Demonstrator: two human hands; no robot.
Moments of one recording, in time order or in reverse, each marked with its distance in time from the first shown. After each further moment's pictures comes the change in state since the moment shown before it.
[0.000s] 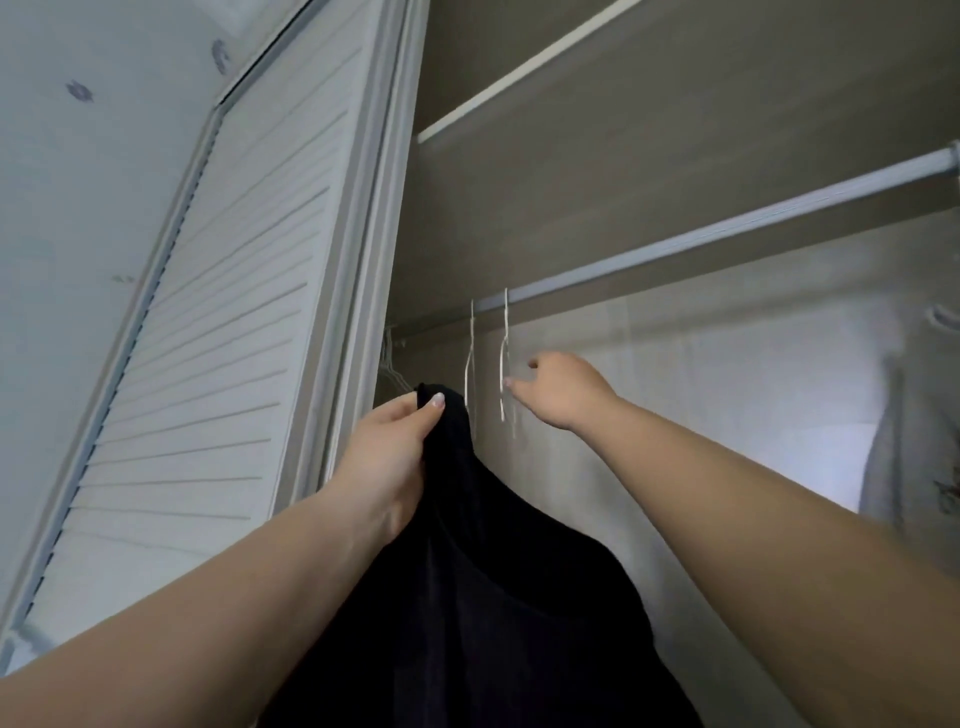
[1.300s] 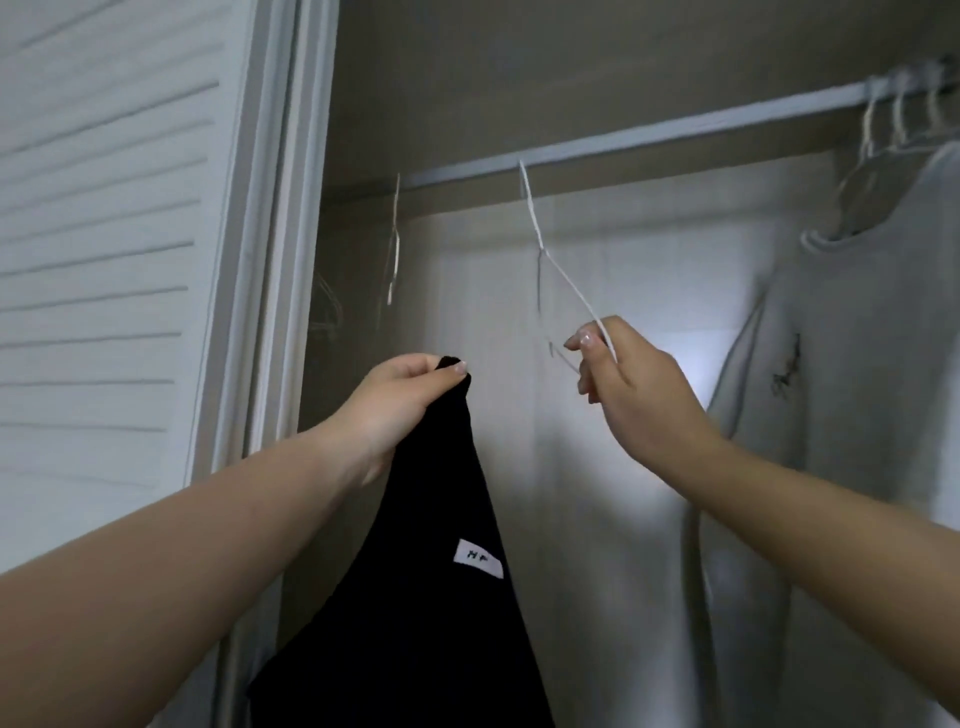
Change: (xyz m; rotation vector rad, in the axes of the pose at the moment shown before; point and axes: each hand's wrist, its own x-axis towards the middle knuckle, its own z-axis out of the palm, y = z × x) left_hand -0.002 -0.069 -0.013 0.185 -0.310 -0.172; right_hand -0.144 0.045 0.000 0.239 0.247 0.000
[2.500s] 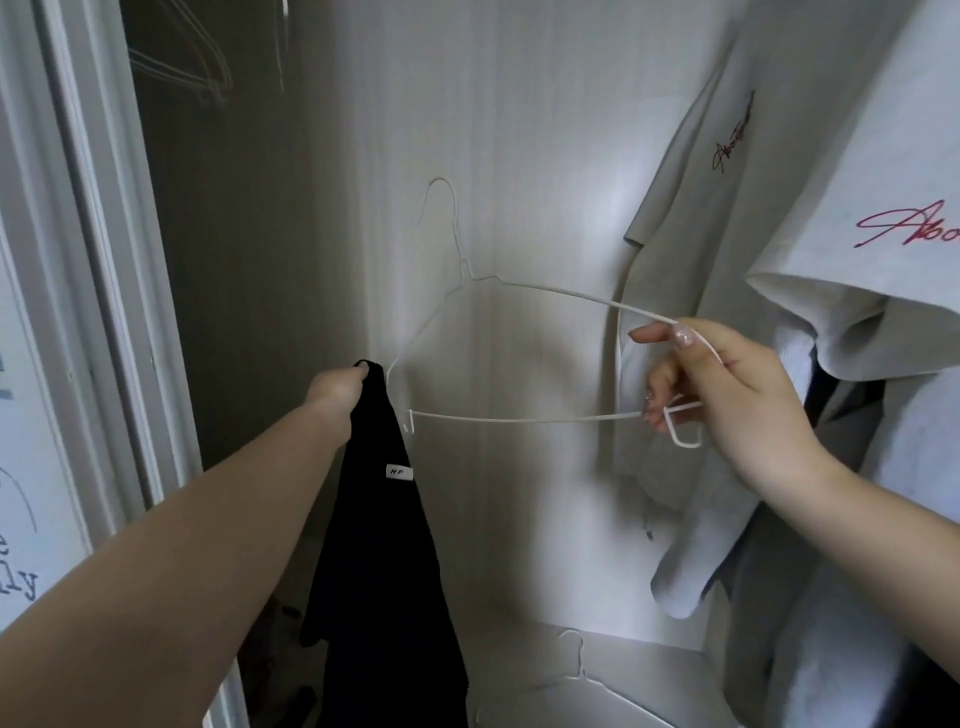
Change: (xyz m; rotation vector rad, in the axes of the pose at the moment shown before) left_hand -0.047 -0.227 0.019 0.045 0.361 -0.684; right_hand -0.201 0.038 -0.076 0.470 -0.087 0.436
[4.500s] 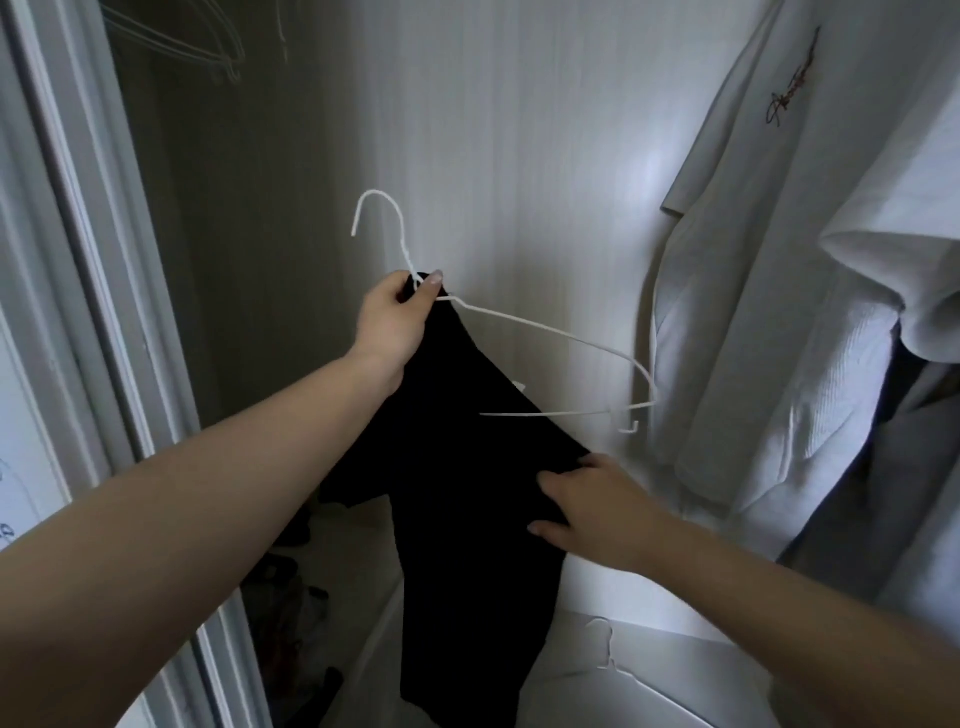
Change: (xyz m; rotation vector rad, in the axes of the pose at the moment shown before) left_hand -0.028 0.038 0.040 -0.036 -0.080 0.585; right_hand -0.016 0.146 0.069 -1.209 -0.741 -0.239
